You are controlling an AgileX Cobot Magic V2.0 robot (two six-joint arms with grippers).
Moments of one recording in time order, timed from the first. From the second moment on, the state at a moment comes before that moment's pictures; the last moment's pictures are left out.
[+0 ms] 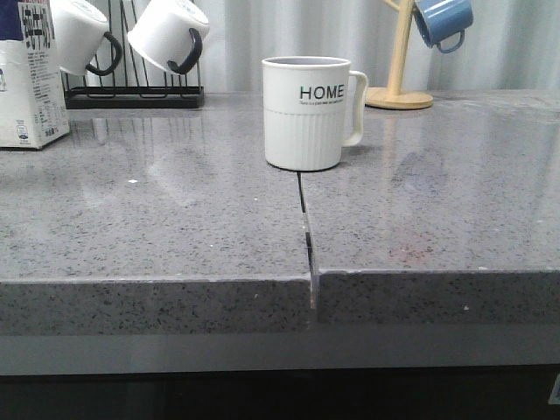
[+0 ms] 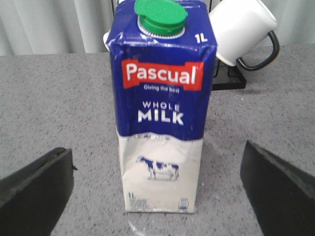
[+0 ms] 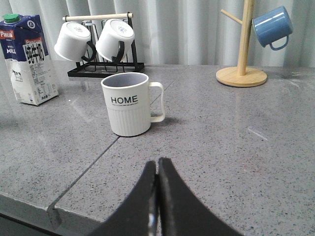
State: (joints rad) left arm -0.08 1.25 -0.84 -0.02 -0.05 0.00; right arm 0.38 0.05 -0.25 0.03 0.30 0.07
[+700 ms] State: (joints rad) left arm -0.08 1.48 -0.96 -0.02 -0.17 0.00; right arm 0.38 0.05 -0.25 0.03 0.30 0.07
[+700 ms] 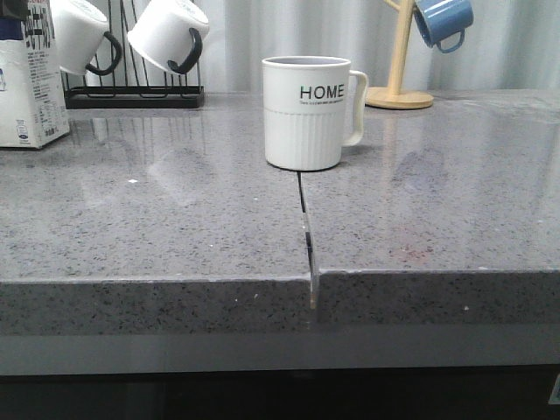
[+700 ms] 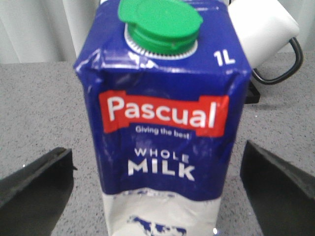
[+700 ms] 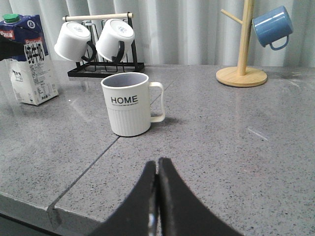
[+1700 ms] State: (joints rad) left arm -0.09 1.67 -1.05 -0.02 -0.35 -0.01; right arm 0.38 0.05 -0.25 0.03 0.30 0.07
